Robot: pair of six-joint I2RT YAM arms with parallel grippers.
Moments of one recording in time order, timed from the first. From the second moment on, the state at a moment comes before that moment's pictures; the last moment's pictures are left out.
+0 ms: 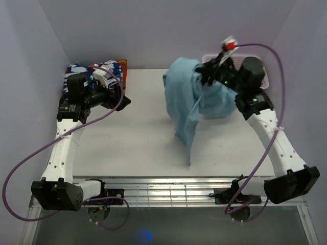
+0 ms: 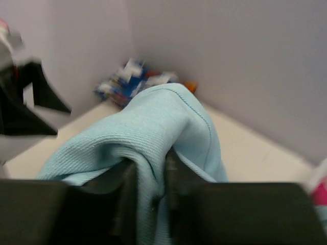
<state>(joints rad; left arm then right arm) -0.04 1.21 1.30 -0.56 0.60 0.02 0.27 1.26 1.50 -0.03 -0.55 0.20</state>
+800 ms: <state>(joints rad) -0.38 1.60 1.25 -0.78 0.43 0.39 0.19 1.40 1.14 -0.64 -0.37 -0.51</state>
